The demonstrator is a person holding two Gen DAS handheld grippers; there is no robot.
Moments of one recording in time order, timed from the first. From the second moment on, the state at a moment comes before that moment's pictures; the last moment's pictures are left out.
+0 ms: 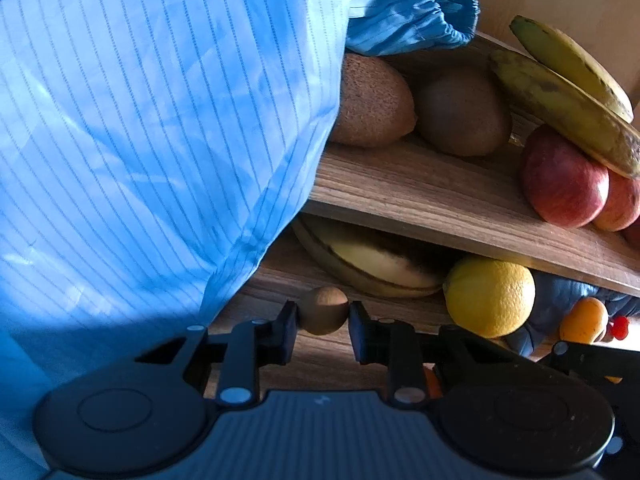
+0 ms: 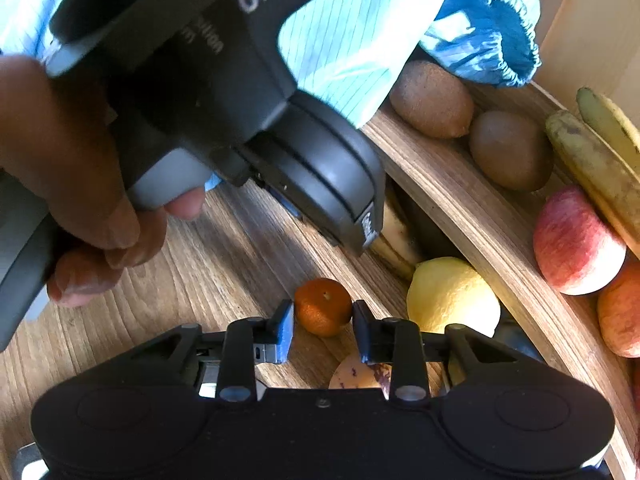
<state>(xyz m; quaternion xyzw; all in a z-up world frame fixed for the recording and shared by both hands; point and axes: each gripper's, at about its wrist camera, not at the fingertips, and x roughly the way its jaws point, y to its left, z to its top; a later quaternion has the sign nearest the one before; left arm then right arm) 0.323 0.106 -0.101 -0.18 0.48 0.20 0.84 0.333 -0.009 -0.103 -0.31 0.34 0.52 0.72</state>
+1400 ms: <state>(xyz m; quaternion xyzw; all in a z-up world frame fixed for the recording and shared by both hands) 0.219 0.017 -0.070 -0.13 0.50 0.07 0.86 0.243 -0.137 -0.080 -0.25 0.39 0.51 0.72</state>
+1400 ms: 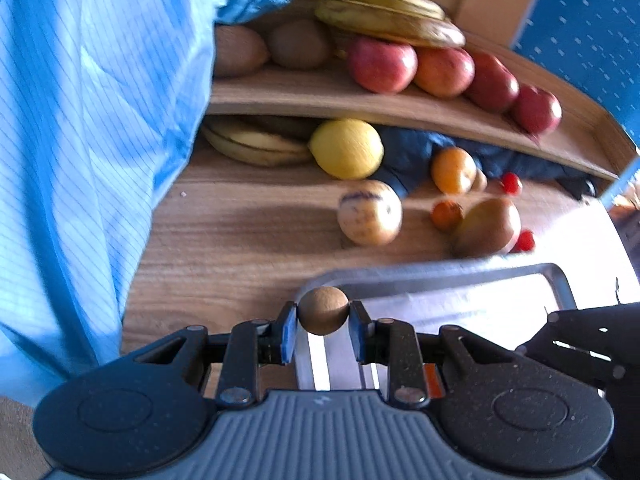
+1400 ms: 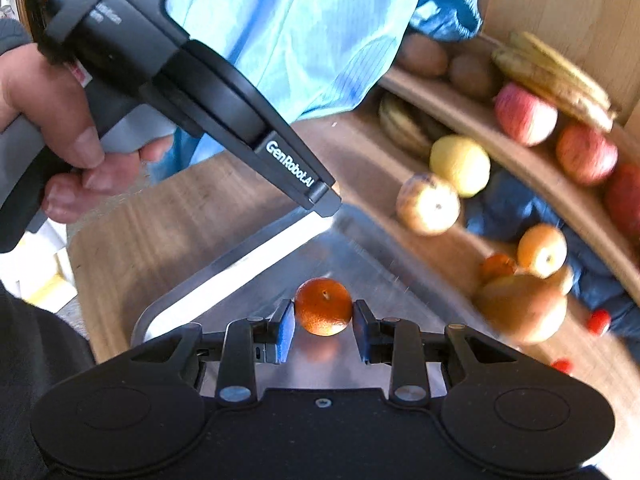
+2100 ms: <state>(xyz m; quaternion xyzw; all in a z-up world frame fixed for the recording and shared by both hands) 0.183 -0.016 -0.080 -0.09 0.55 -0.02 0.83 0.222 -0.161 -0.092 -0.23 0.46 0.51 0.69</state>
